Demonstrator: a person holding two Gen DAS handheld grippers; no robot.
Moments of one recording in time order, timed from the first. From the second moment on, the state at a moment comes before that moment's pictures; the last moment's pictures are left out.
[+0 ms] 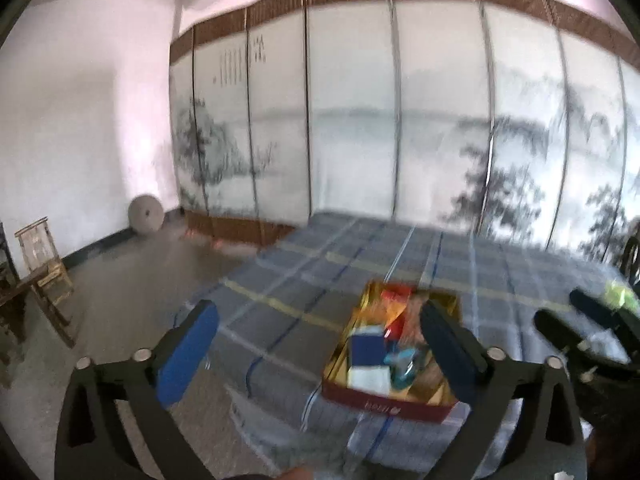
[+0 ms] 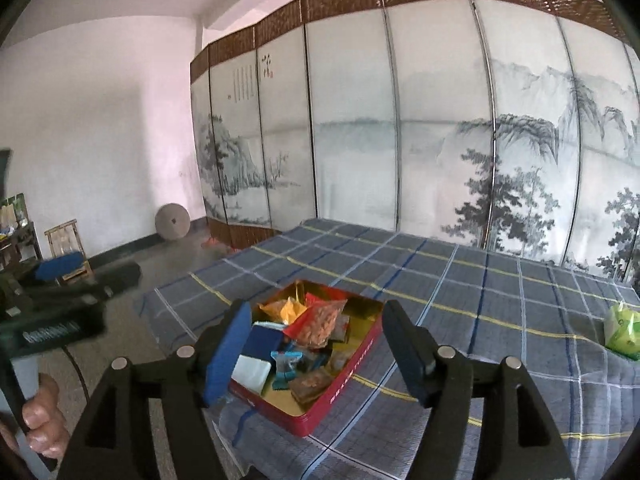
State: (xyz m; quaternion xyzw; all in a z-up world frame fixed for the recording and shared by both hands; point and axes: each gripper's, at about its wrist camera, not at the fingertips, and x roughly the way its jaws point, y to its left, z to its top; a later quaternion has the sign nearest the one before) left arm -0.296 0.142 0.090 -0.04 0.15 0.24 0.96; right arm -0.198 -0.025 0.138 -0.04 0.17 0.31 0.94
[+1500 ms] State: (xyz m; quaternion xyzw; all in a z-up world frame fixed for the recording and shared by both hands) left arm -0.294 0.115 0.098 -0.03 0.20 0.22 0.95; right arm -0.226 -0.032 0.162 -0.04 0.14 0.32 0.93
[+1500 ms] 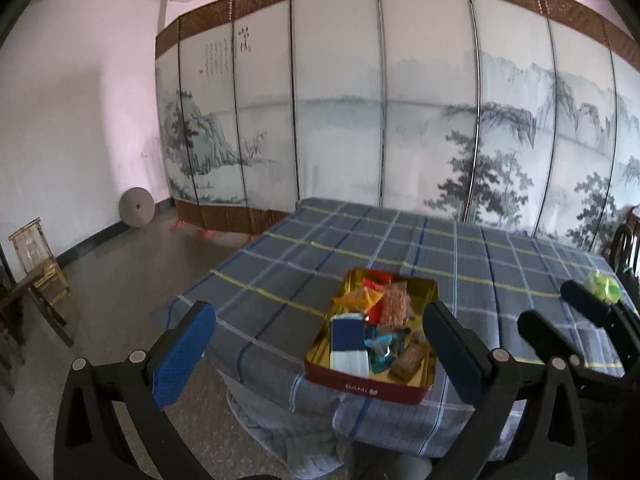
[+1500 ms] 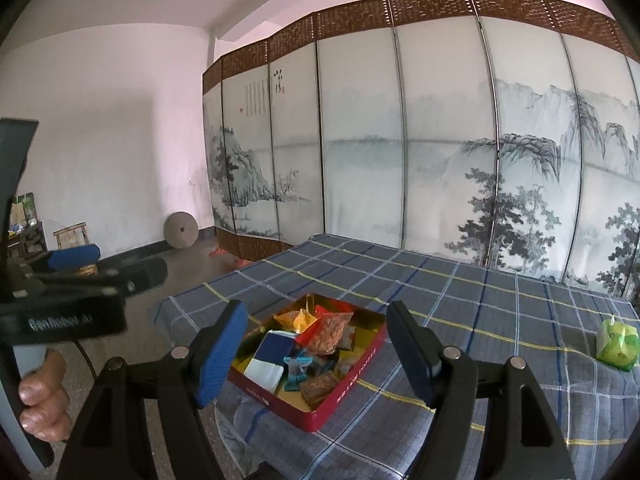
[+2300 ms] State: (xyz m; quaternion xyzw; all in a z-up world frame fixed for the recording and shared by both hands) left arm -0.246 0.130 0.047 -0.04 0.29 0.22 0.93; right arm -0.194 -0.027 0.127 -0.04 0.20 0.32 0.92
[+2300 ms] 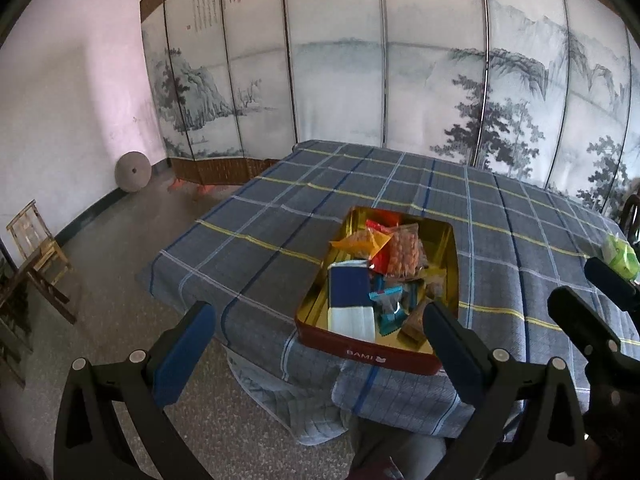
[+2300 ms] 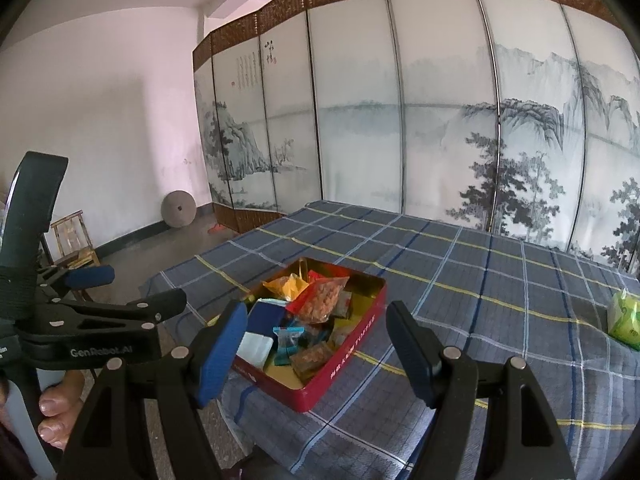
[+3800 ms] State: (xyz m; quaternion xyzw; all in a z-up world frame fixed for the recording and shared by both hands) left arm -0.177 0.117 0.020 -0.02 0.34 0.23 0.91; right arm 0.008 -0.188 0.028 -0.10 0.35 0.09 0.93
